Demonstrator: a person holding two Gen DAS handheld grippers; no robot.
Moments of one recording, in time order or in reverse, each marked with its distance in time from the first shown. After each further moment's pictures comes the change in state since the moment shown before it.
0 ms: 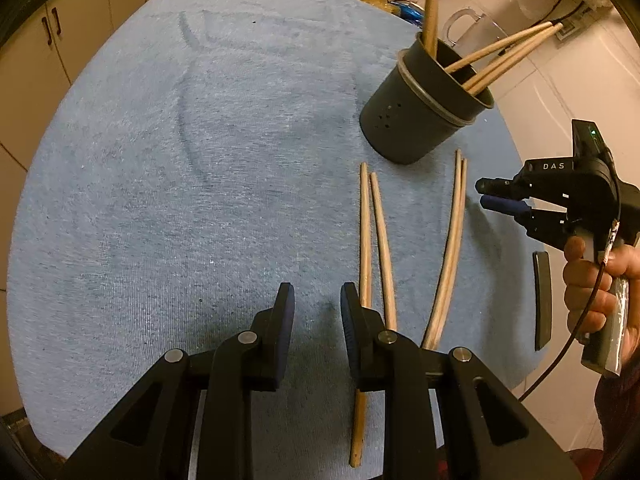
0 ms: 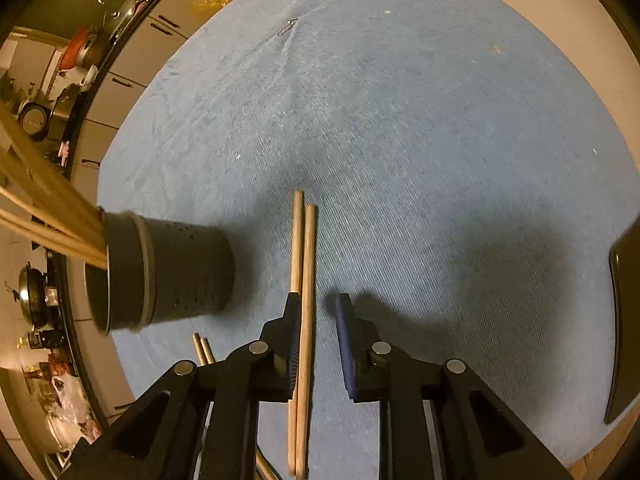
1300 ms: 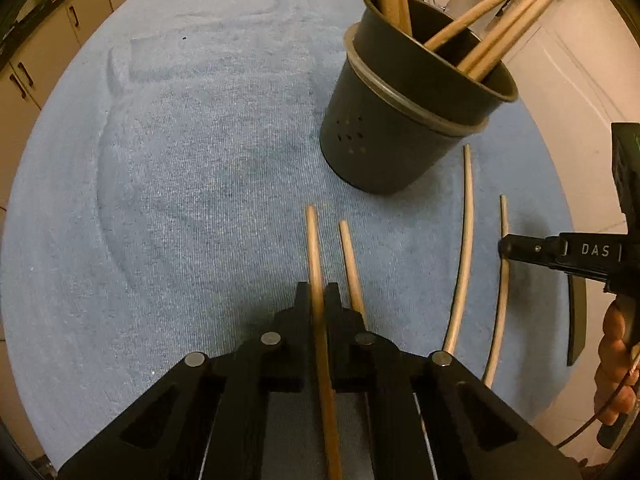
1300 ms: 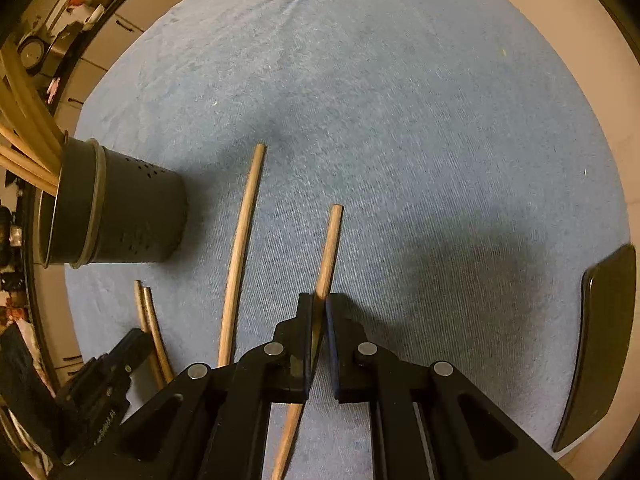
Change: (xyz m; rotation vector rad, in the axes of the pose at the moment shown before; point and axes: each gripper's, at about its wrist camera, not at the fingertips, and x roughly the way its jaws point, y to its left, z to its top) left arm 0.059 -0.053 0.055 0.137 0.045 0.094; right arm 0.015 -0.002 -0.013 -0.180 0.081 -0.130
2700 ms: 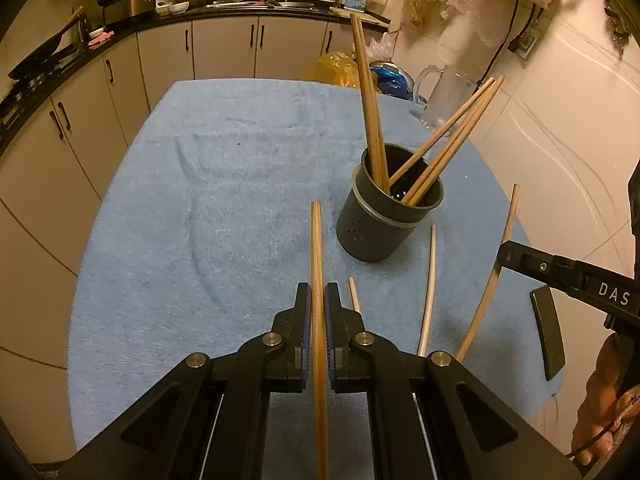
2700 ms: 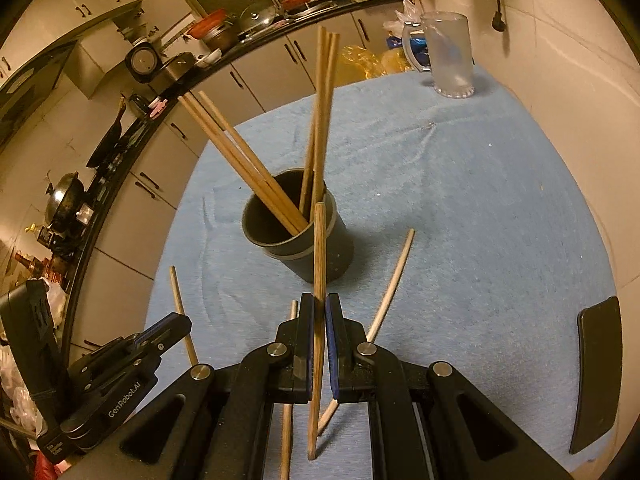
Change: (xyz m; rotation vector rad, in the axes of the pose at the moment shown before) left arm -0.119 0.024 -0.033 0.005 -0.315 0.021; right arm -0.106 0.074 -0.076 -0.230 -0.388 0.172
